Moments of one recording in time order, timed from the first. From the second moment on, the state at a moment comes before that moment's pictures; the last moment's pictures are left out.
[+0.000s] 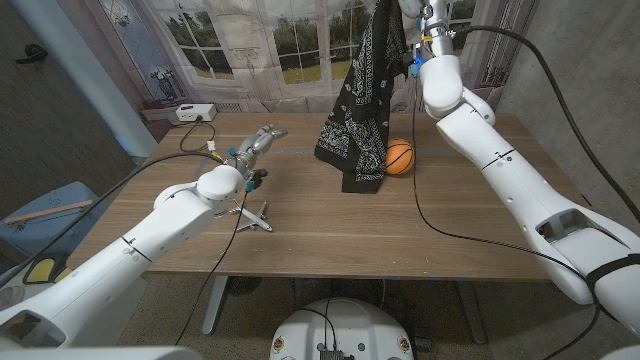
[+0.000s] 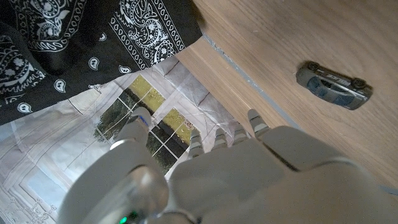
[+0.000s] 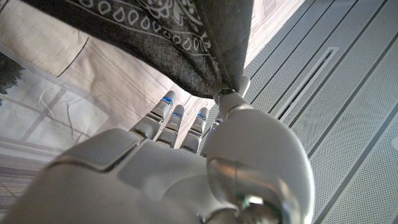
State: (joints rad) left arm 0.92 0.79 0.40 -1.98 -0.43 0.42 0.37; left_hand 0.37 0.04 0.51 -0.17 0.18 -0.02 -0.11 0.21 0.19 -0.17 0.09 0.23 0.22 -0.18 0.17 0.19 0.19 -0.18 0.20 0.42 0.20; right arm -0.47 -0.50 -0.45 -1.77 0.05 0.02 -0.38; right_hand 0.87 0.15 0.40 -0.14 0.26 0.83 -0.14 0.68 0.40 0.31 -0.19 0.21 0.21 0.11 -0.04 0.33 0.30 0.29 -0.04 0.26 0.19
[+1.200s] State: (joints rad) left arm 0.69 0.75 0.58 -1.79 -0.31 0.36 0.05; left_hand 0.53 -0.02 0.47 -0.14 0.18 0.39 -0.11 0.36 0.21 -0.02 0.05 0.27 0.21 -0.10 0.17 0.21 0.19 -0.15 0.21 0.41 0.20; right arm -0.57 -0.53 -0.30 -2.20 0.11 -0.17 -0.43; right_hand 0.88 0.16 0.40 -0.14 0.28 0.82 -0.13 0.70 0.39 0.32 -0.17 0.20 0.21 0.10 -0.04 0.33 0.30 0.29 -0.04 0.26 0.19
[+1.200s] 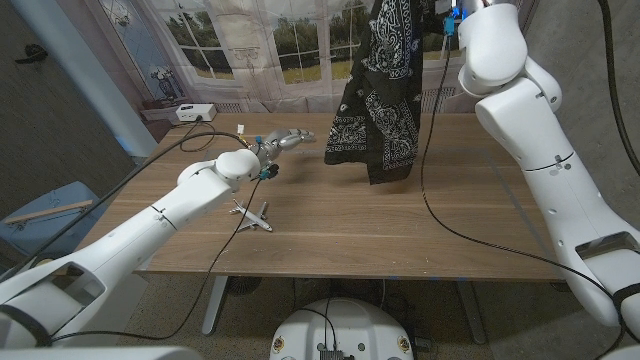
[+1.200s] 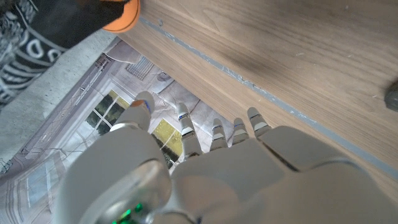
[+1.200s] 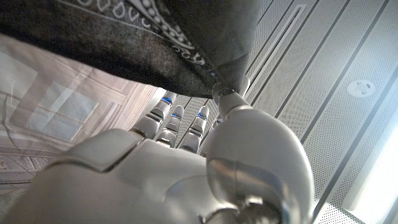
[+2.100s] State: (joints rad) left arm 0.74 0.75 0.54 -1.72 -0.34 0.00 -0.15; left_hand 0.52 -0.11 0.24 -0.15 0.36 0.17 -0.14 0.20 0.19 -0.07 0.07 0.25 0.22 -0.11 0.16 0.20 0.19 -0.14 0.21 0.36 0.20; right arm -0.56 -0.49 -0.25 -2.21 0.14 -0.25 -0.49; right_hand 0.88 0.16 0.40 -0.14 0.29 0.82 -0.13 0.71 0.39 0.32 -0.17 0.20 0.21 0.10 -0.04 0.32 0.30 0.29 -0.04 0.27 0.19
